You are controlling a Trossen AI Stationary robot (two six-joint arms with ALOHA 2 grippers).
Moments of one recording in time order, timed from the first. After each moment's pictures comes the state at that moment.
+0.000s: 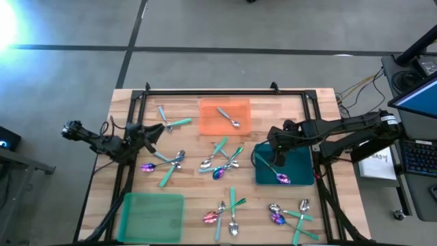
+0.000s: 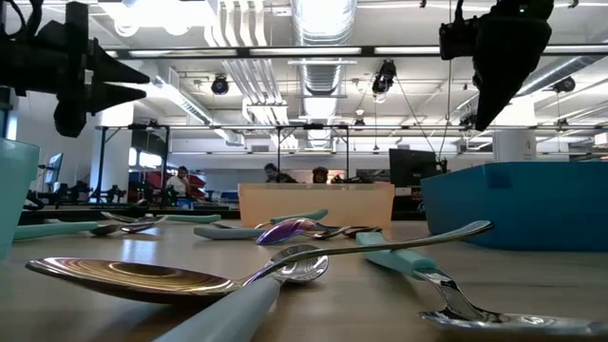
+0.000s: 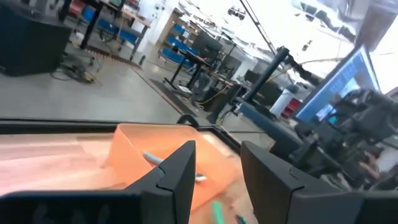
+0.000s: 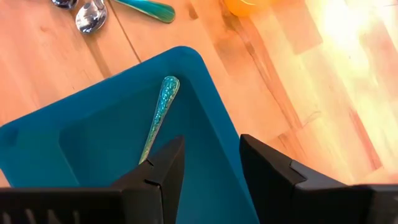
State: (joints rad) left arm -0.41 0.03 0.03 0.14 -1.07 -0.46; right arm 0.08 1.21 0.99 -1.04 0.21 0.50
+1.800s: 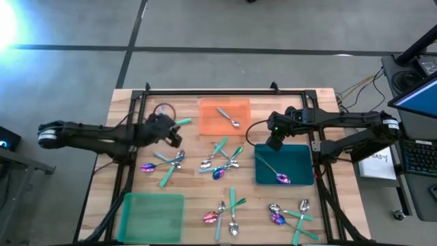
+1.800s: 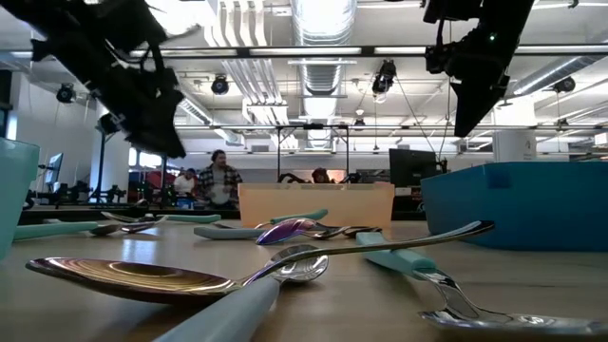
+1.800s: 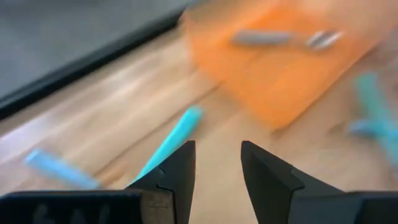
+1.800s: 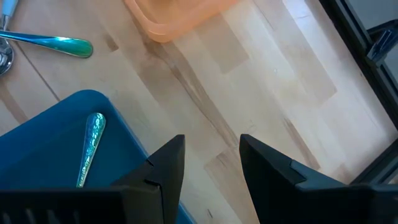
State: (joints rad) left arm 0.16 0.95 0.48 -0.35 -0.54 -0.50; right arm -0.15 1.21 0.99 -1.01 0.29 0.37
